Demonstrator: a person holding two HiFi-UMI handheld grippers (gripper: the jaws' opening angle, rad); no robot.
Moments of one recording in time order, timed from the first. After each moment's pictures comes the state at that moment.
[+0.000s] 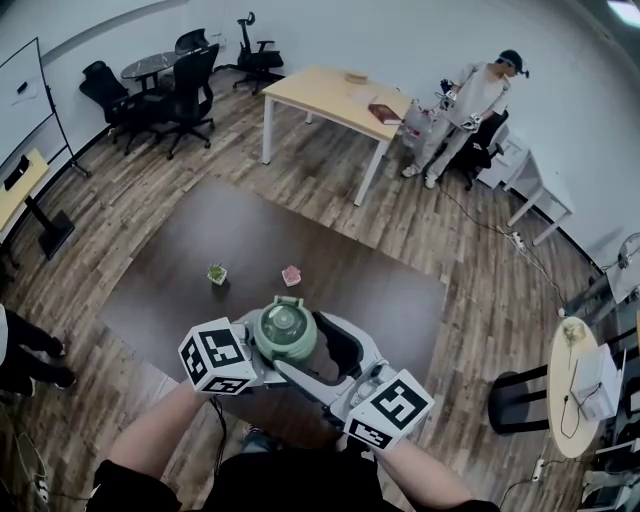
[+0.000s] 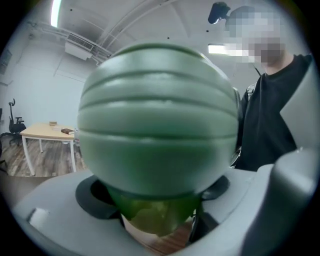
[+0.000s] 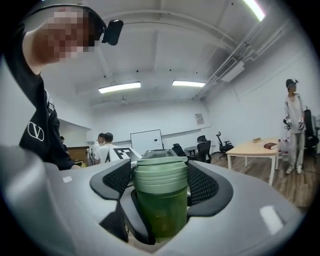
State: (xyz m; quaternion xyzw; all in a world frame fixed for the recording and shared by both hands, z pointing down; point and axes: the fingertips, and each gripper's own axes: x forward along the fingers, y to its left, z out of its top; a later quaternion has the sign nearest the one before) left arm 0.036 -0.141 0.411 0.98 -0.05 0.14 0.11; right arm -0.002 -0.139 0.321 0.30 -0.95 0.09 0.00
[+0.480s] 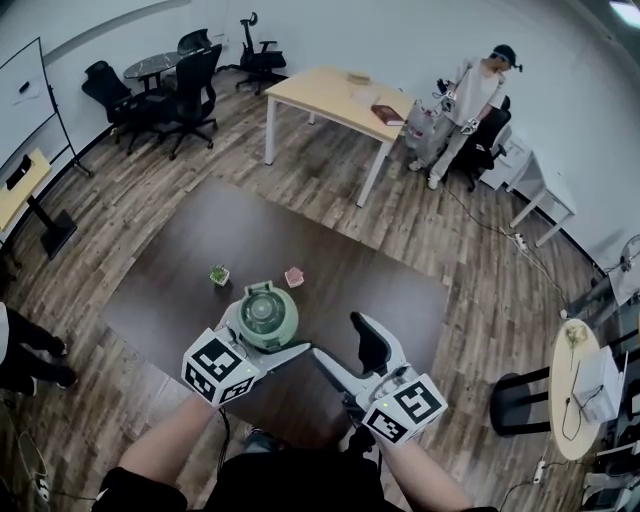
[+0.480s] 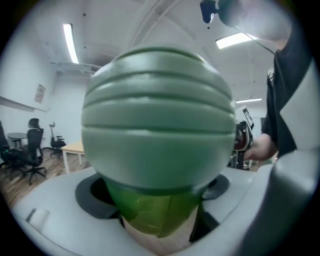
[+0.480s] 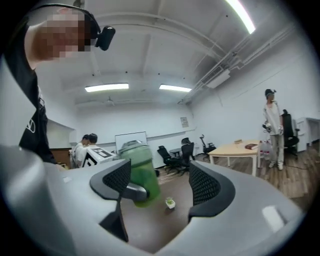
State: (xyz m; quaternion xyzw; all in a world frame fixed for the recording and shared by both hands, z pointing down) left arm 0.001 -0.197 0.406 0.96 -0.26 0.08 0.06; right arm 0.056 -0.161 0.347 0.39 -0.91 0.10 -0.02
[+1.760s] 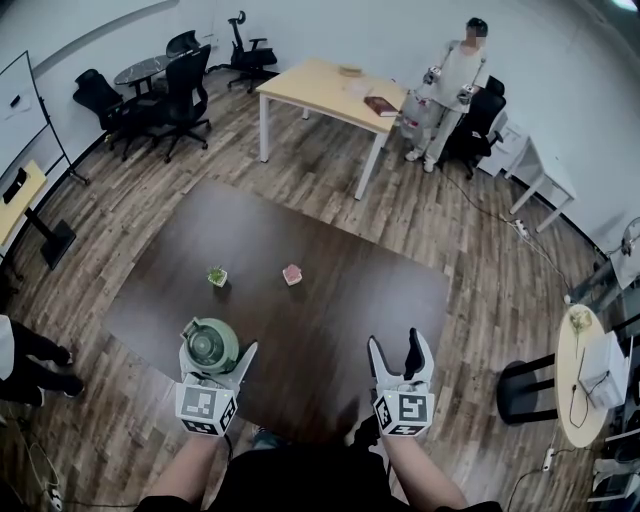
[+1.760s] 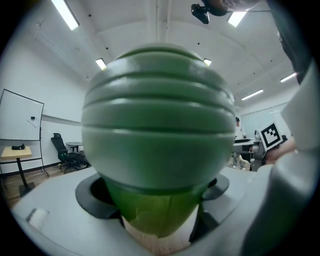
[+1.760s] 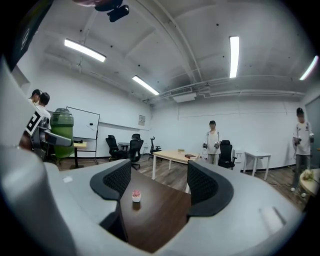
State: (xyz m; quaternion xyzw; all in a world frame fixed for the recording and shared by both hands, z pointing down) left arm -0.110 -0.192 0.457 0.85 -0.53 0.06 0.04; right arm 0.199 -0.172 0.452 0.65 -0.76 0.01 0.06
